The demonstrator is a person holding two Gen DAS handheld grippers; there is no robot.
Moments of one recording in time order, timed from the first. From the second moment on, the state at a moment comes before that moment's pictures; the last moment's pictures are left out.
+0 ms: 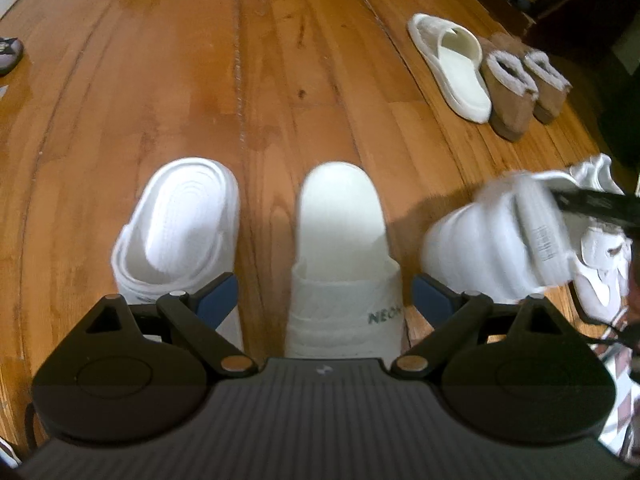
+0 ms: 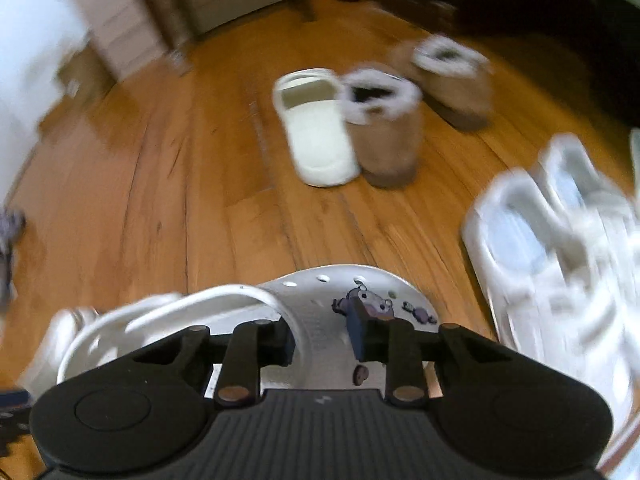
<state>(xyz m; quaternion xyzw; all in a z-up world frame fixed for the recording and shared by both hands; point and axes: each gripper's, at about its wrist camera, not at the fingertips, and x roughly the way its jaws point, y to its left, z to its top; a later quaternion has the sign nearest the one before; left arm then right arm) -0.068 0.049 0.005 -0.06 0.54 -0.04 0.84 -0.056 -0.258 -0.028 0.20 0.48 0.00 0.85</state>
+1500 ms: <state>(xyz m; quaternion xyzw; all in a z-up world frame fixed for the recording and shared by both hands) -0.055 0.040 -0.033 -0.04 0.59 -0.05 0.81 -0.063 -0.189 -0.052 -0.05 0.48 0.14 0.87</state>
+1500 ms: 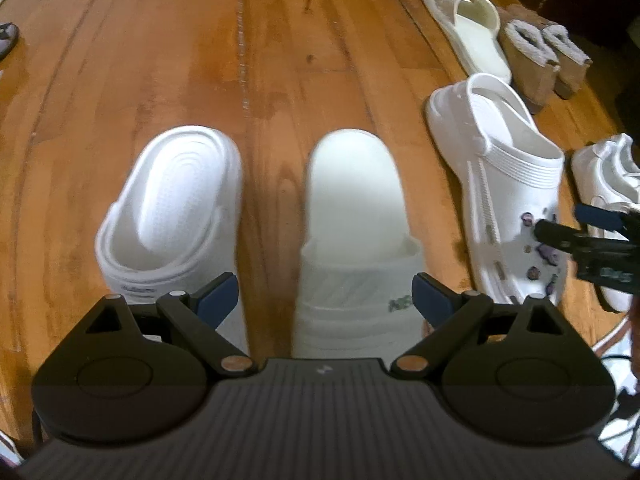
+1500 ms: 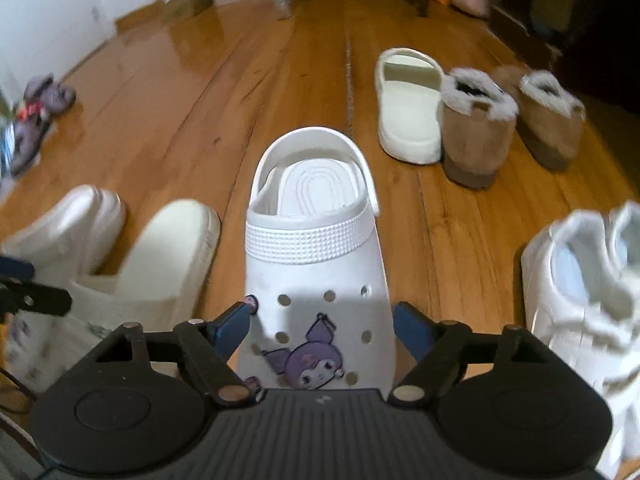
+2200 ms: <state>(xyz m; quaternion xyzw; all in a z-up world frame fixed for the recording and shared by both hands) -0.046 0.037 -0.093 -0.11 0.63 -0.08 0.76 -0.043 -0.220 -0.084 0.06 0.49 0.08 0.86</state>
